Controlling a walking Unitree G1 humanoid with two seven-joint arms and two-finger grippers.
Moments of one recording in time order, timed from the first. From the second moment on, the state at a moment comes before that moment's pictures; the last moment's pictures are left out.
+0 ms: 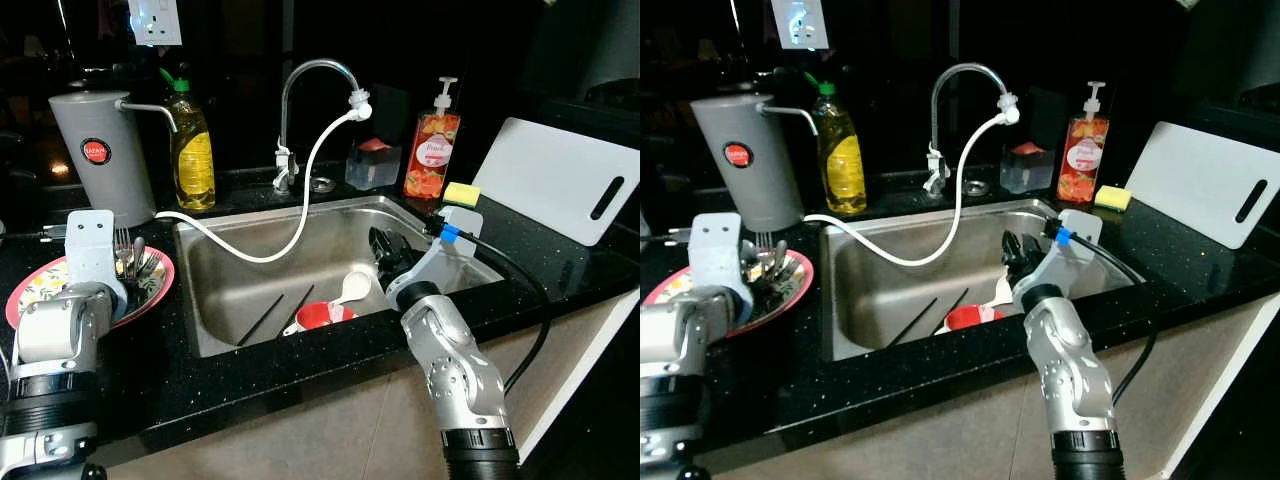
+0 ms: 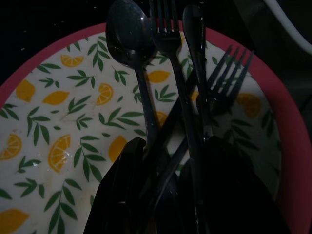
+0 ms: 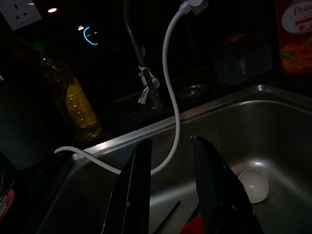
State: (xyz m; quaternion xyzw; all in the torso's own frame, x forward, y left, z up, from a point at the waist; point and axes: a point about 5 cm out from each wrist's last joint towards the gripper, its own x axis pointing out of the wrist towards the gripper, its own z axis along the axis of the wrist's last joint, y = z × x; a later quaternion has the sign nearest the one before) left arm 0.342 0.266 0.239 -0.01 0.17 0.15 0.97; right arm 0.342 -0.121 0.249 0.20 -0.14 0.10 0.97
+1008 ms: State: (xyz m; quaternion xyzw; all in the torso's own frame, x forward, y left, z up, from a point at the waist) left arm 0.344 0.283 0.238 -0.02 0.16 0.17 0.97; right arm 0.342 -0.121 0.251 0.19 -0.14 0.10 0.97
